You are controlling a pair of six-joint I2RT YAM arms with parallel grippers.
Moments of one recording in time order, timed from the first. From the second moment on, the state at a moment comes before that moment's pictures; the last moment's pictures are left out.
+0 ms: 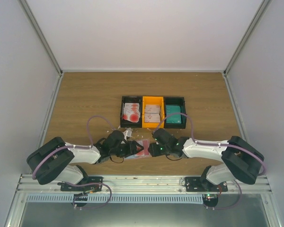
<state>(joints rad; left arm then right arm) -0.81 1.39 0.30 0.42 0.34 -1.06 0.95 1.40 0.56 -0.17 -0.05 0.70</state>
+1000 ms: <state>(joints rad) -0.81 1.29 0.31 0.26 0.34 -0.93 0.97 1.49 0.64 -0.19 0.01 0.62</state>
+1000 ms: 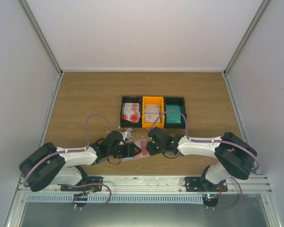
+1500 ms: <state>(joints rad) -0.80 1.25 0.35 0.09 0.31 -0.94 0.97 1.48 0.62 -0.15 -0.01 0.60</state>
